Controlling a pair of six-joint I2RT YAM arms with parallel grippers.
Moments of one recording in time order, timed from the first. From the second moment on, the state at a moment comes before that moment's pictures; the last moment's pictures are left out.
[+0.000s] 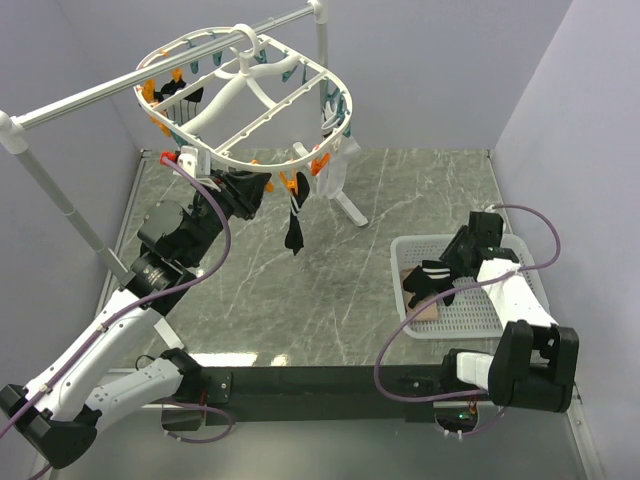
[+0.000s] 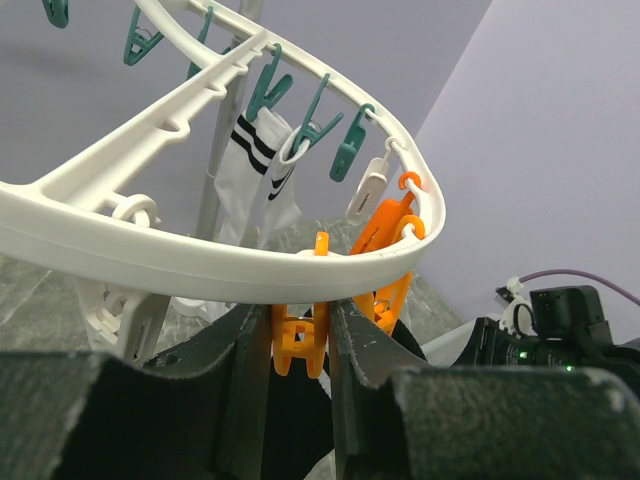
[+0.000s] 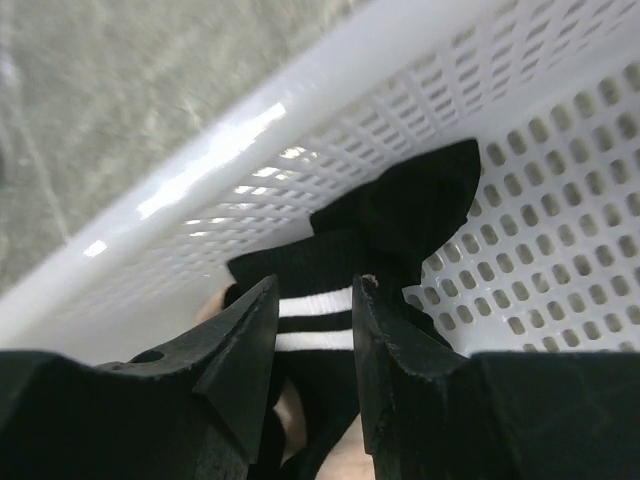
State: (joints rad) left arm -0.61 0.90 1.01 0.11 -0.09 -0.37; right arm -0.13 1.19 0.72 -0.43 0.04 0.49
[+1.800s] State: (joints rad) left arm -0.60 0.91 1.01 0.11 -0.09 -0.37; right arm -0.04 0.77 0.64 -0.35 -0.04 0.41
